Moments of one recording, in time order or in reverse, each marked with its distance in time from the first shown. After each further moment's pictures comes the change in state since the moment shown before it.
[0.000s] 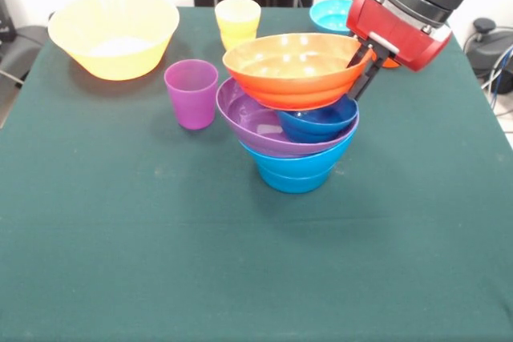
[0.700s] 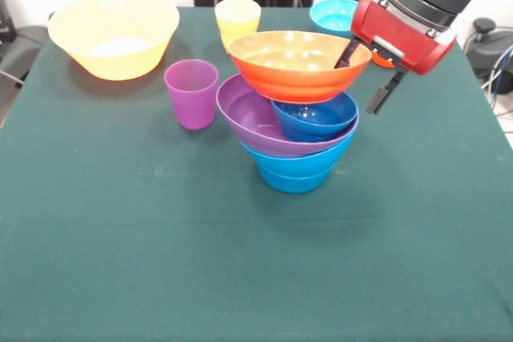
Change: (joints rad) arm 0.001 0.009 -0.001 -0.010 0.025 -0.001 0.000
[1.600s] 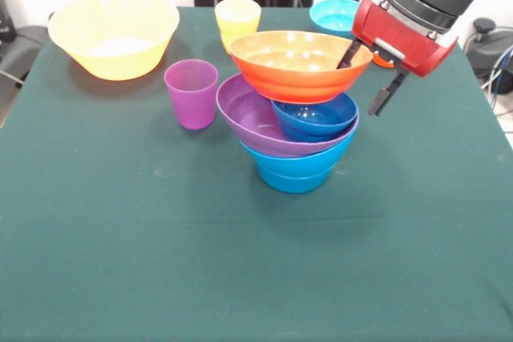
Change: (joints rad) arm 0.000 0.004 0.000 0.000 0.012 0.000 0.000
